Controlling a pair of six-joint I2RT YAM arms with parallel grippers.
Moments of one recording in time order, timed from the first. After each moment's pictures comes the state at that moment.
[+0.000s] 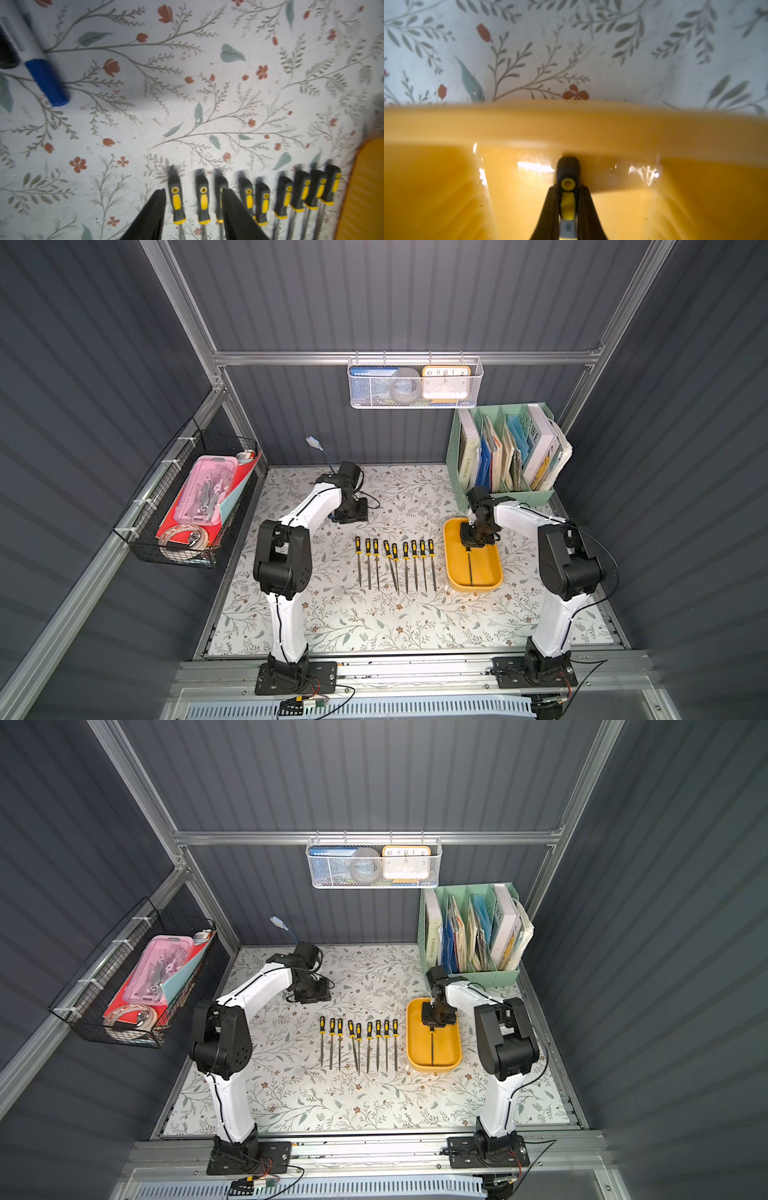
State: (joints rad) left arm -0.26 2.00 1.67 -0.87 0.17 -0.30; right arm 0.24 1.92 1.28 -0.75 -0.09 0.31
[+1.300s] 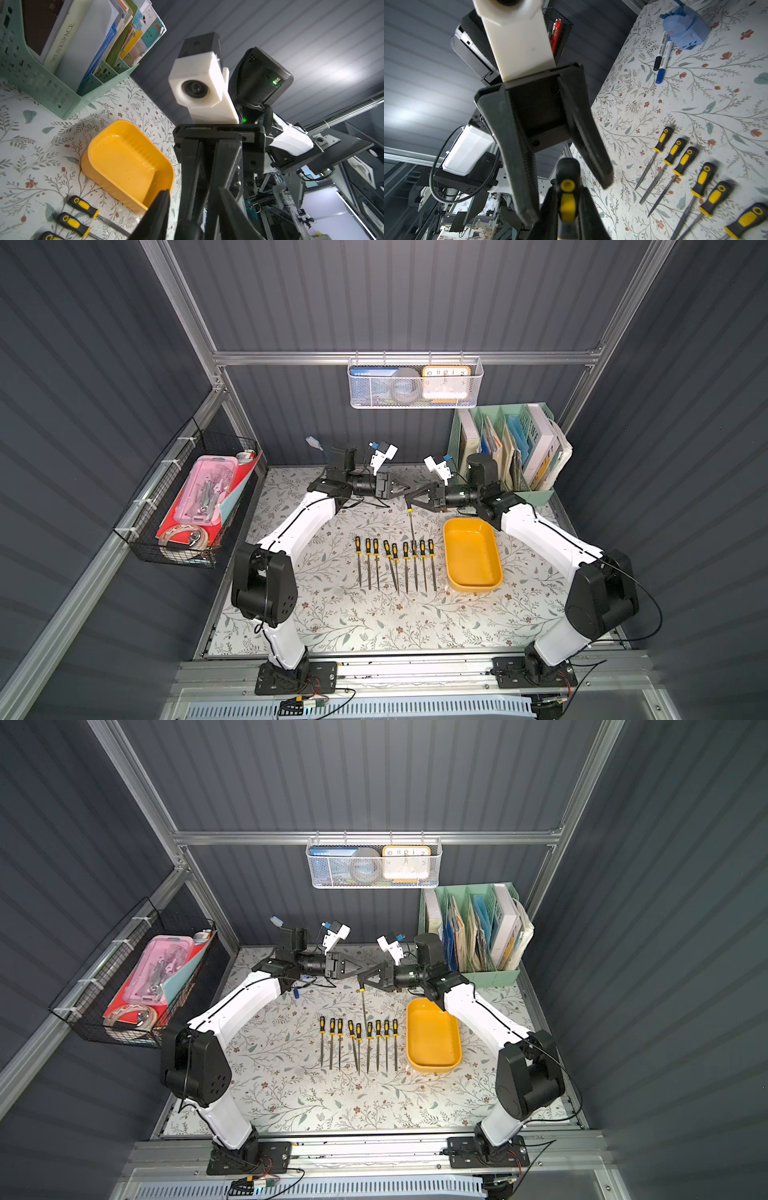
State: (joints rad) left arm -0.31 1.77 1.53 -0.20 1.25 -0.43; right arm 0.41 1.63 1.32 -0.05 -1.01 0.76
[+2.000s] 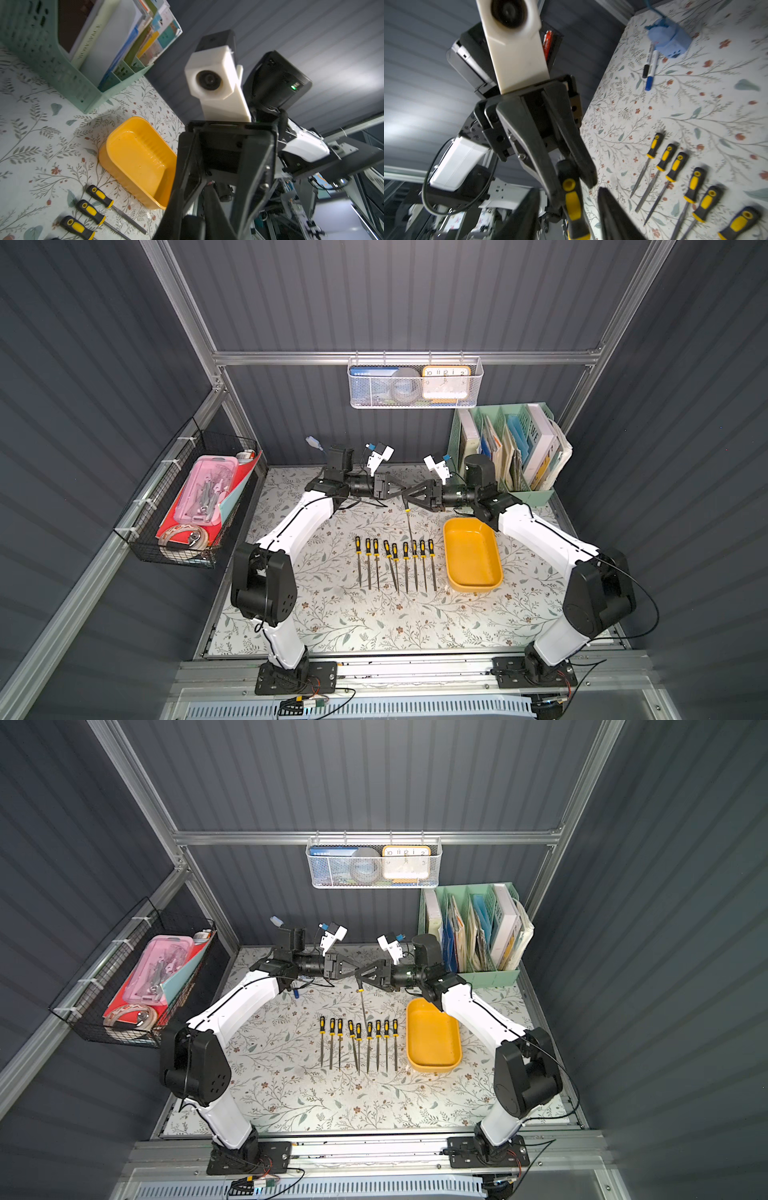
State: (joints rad) left arm -0.28 1.78 1.53 -0.29 1.14 -0.39; right arm 0.41 1.64 1.32 -0.01 -0.89 0.77
